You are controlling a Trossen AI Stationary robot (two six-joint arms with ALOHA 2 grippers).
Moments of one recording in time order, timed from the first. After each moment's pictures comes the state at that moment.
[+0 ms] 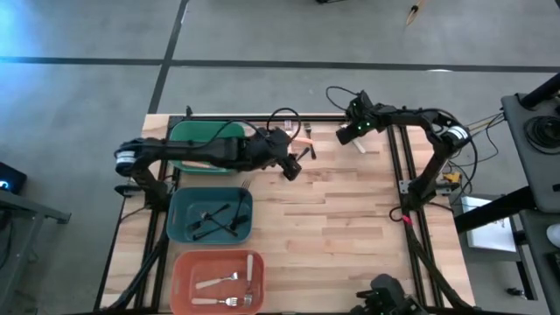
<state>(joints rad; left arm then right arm) 0.07 1.71 1.52 -0.53 -0.48 -0.46 -0.99 1.82 0.89 -0.29 -0.07 0.03</state>
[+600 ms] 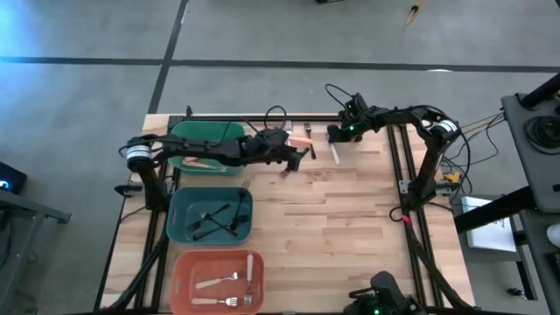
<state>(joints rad) 0.24 1.77 1.14 0.15 -0.11 -0.63 -0.99 1.83 0.89 -0.14 -0.59 0.40</state>
